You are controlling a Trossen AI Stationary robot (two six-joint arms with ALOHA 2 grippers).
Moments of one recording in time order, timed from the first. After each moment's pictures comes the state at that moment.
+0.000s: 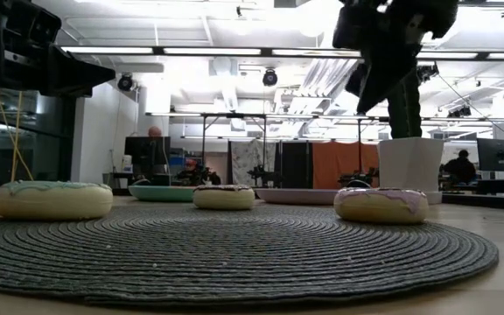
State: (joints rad) left arm 0.07 0.01 0.03 0.00 0.03 0.20; right arm -0.03 1.35 0.97 -0.63 -0.17 0.10
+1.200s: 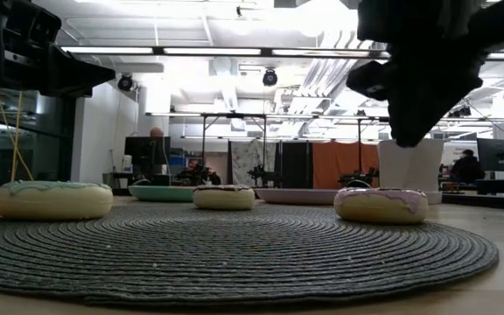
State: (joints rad) left arm 0.07 0.01 0.03 0.00 0.03 0.20; right arm 0.33 1.55 1.01 -0.65 0.06 0.00
